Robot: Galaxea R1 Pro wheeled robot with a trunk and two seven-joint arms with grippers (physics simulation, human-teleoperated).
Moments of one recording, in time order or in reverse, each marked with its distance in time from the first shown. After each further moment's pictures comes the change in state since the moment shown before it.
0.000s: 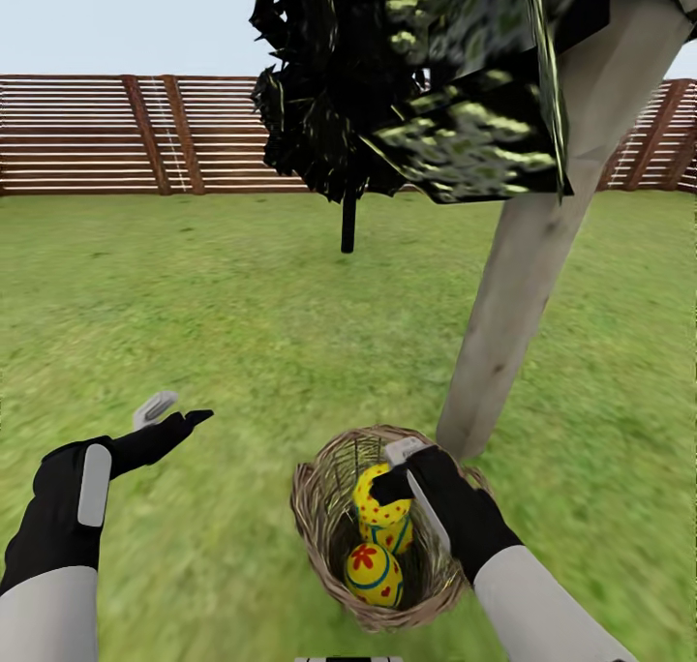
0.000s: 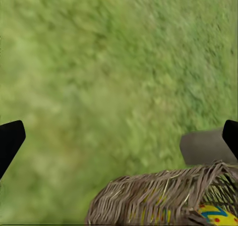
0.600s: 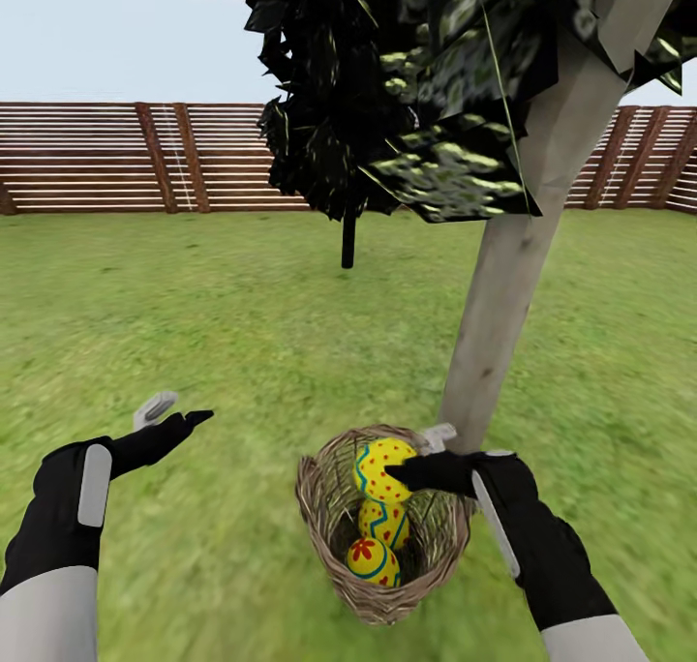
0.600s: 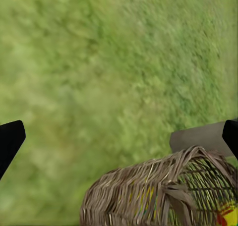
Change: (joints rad) left arm 0.000 0.000 0.000 0.003 0.000 0.000 0.000; right arm 0.192 -0.114 -0.196 -0.473 -0.001 0.012 0.353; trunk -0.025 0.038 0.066
